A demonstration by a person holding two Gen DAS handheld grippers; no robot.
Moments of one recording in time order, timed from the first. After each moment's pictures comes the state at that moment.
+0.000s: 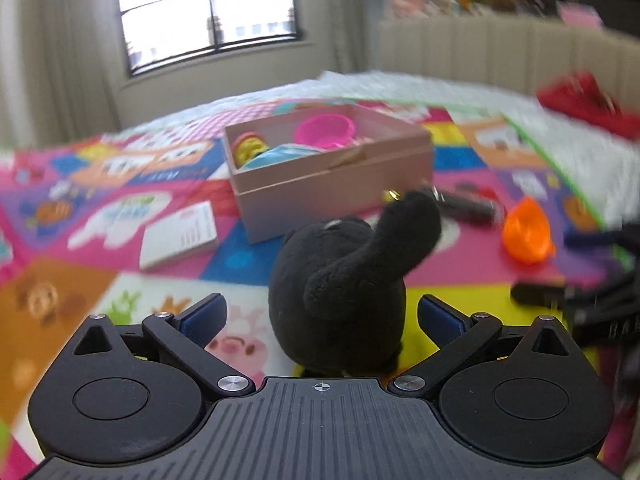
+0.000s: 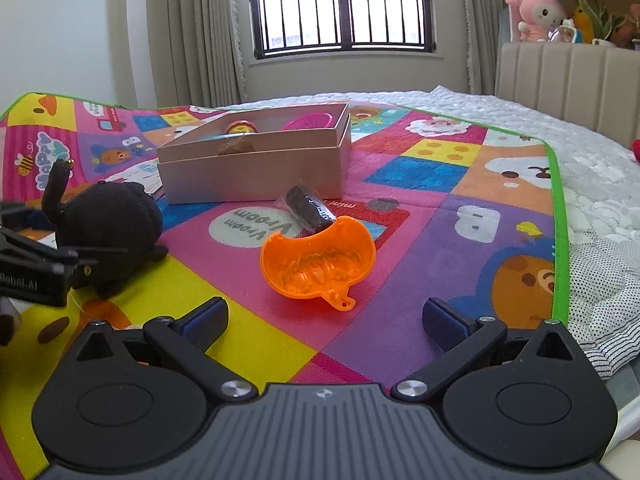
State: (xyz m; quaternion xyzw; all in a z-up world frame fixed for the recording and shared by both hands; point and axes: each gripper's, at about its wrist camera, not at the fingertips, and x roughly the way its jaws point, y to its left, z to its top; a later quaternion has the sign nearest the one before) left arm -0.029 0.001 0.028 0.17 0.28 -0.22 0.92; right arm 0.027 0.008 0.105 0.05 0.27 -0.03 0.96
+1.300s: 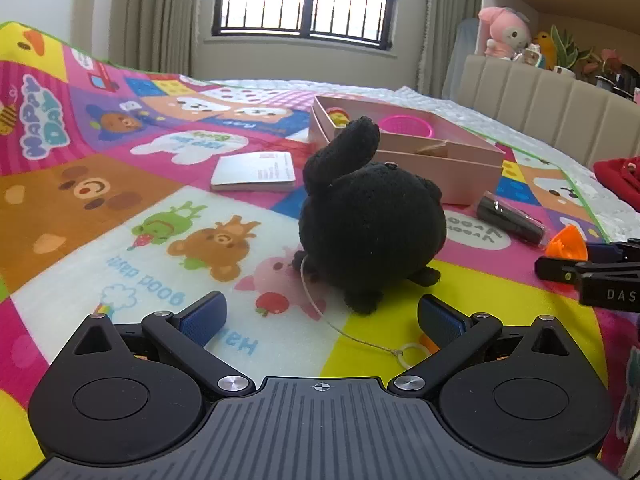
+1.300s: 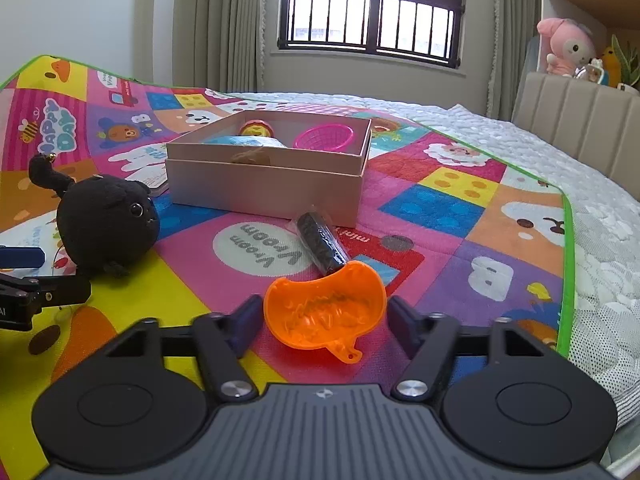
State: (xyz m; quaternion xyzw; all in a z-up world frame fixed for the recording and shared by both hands) left arm -0.046 0.050 0.006 -0.01 0.29 -0.12 0.95; right arm 0.054 0.016 0.127 -0.02 0.28 -0.01 0.96
